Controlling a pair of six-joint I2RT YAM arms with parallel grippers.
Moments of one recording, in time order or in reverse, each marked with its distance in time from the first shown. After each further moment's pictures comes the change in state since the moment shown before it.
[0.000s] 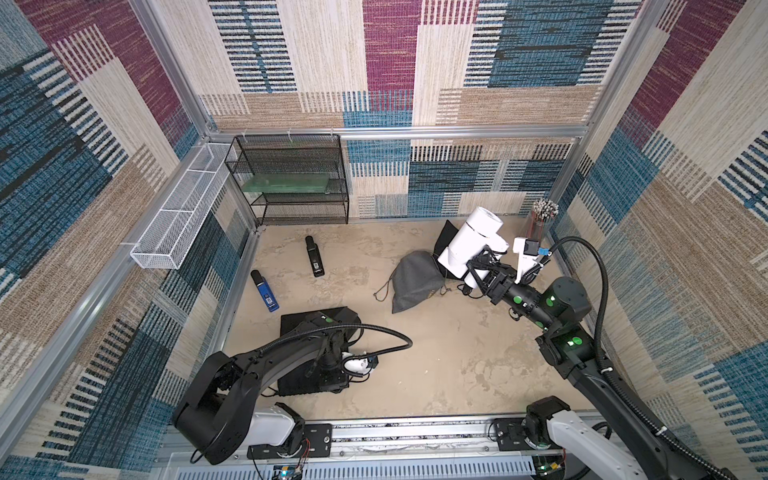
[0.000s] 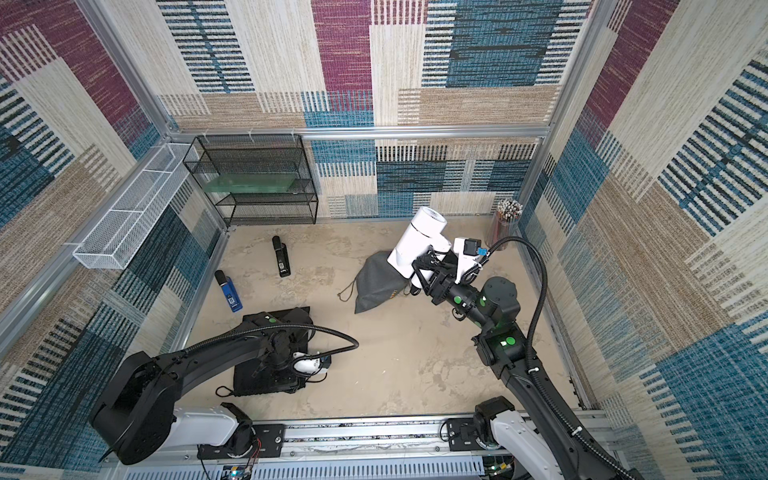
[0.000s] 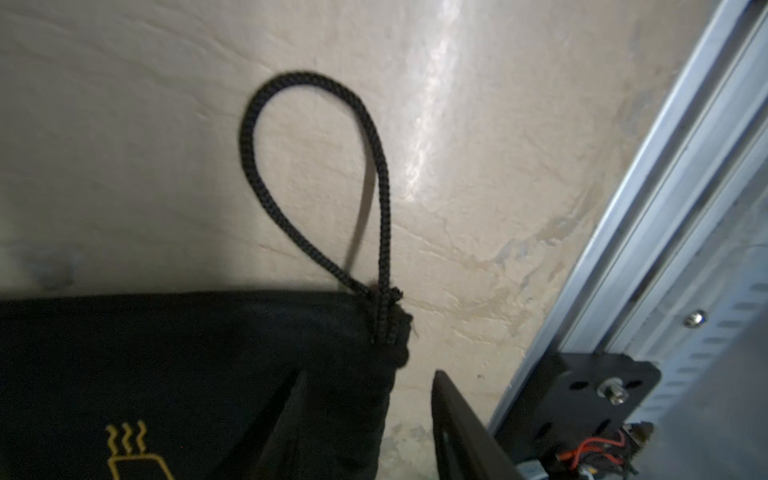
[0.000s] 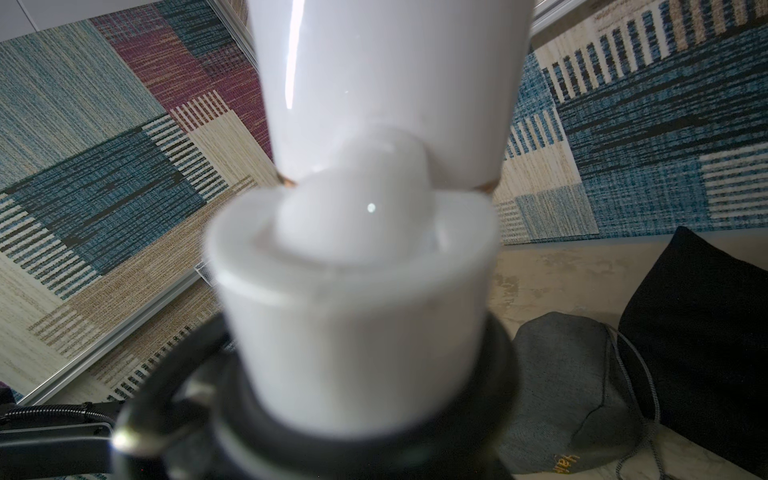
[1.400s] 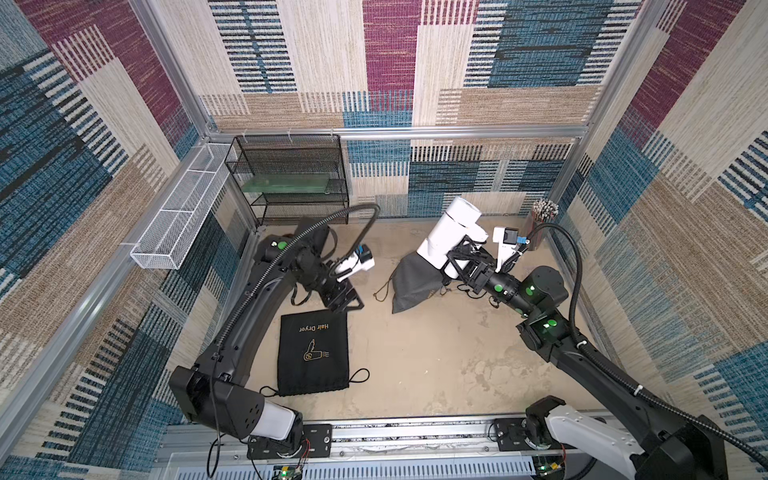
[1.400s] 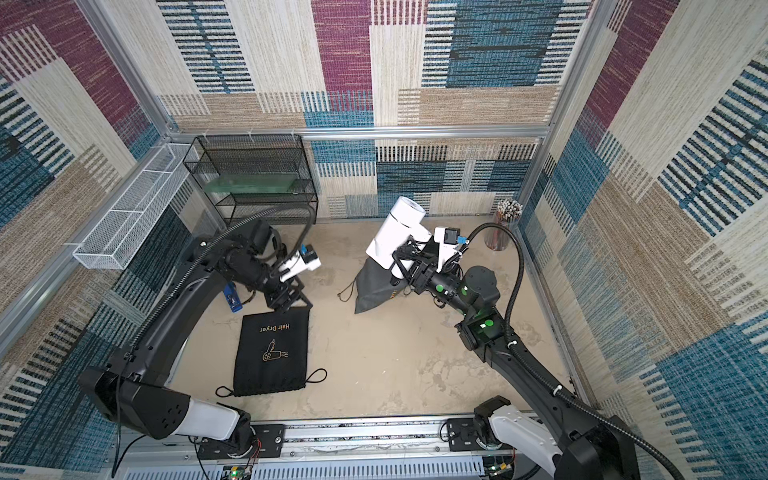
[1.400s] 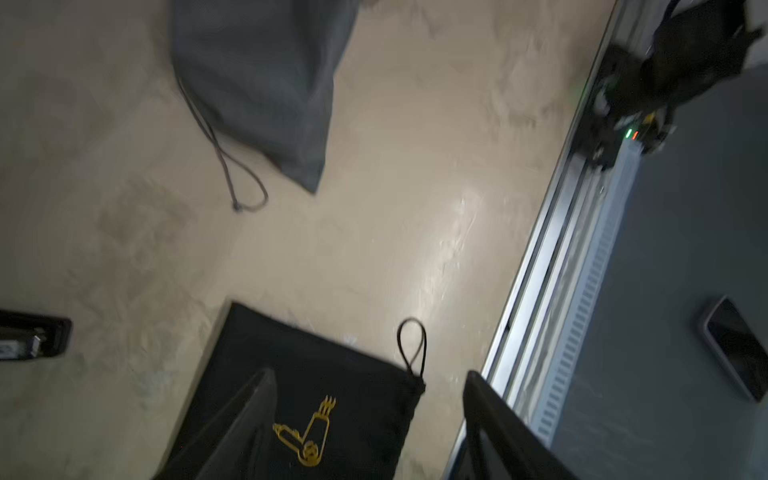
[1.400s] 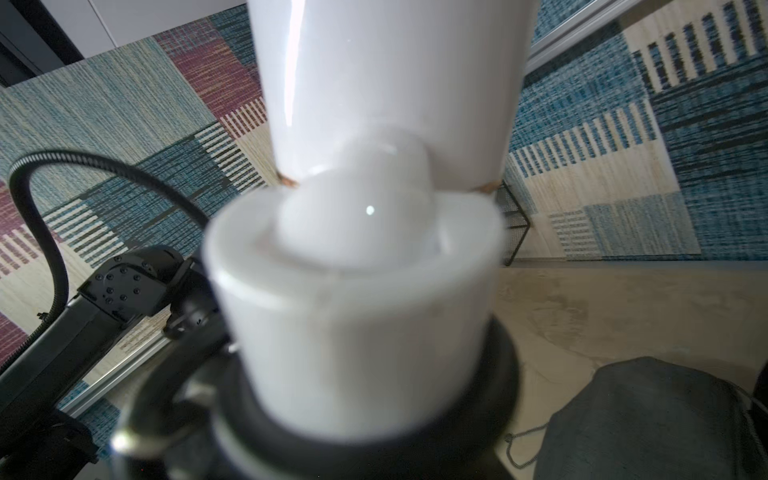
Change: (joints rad) left arm 0.284 0.081 0.776 -0.389 0.319 -0.051; right arm 0.093 0.179 0.048 0.195 0.003 0.051
